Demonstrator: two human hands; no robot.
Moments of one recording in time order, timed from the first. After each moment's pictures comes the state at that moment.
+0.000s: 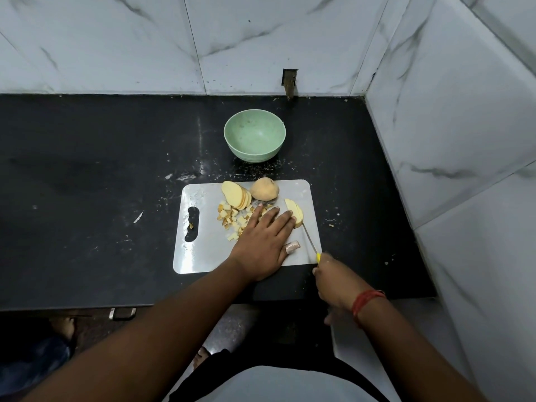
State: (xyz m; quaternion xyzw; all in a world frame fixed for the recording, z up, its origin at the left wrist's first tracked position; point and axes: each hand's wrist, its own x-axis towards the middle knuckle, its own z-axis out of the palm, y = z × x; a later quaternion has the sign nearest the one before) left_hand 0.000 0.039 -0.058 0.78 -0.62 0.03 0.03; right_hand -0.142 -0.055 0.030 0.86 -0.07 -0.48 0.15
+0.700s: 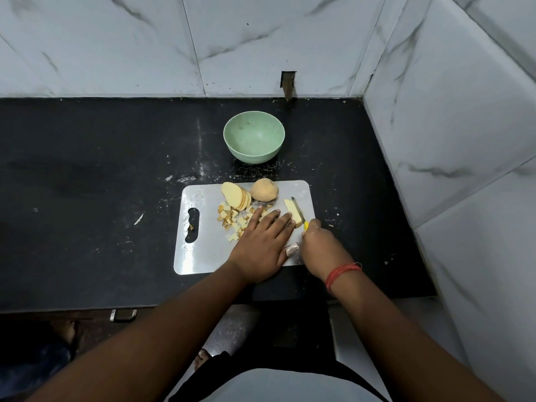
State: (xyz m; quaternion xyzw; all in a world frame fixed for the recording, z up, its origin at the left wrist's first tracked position) left_hand -0.001 0.044 -0.061 0.77 -0.63 0.05 0.07; right_hand -0.114 -0.067 0.016 0.87 -0.42 -0.11 -0.23
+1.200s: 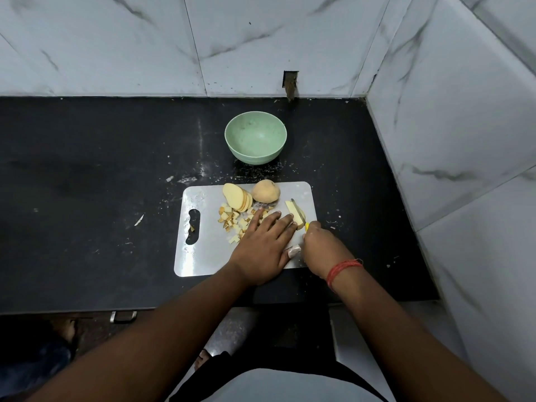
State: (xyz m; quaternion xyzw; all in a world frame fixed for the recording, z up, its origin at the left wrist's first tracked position) left_hand 0.000 0.043 -0.061 0.78 -0.63 0.03 0.07; right_hand -0.103 -0.070 0.020 0.86 -0.42 -0.18 -0.20
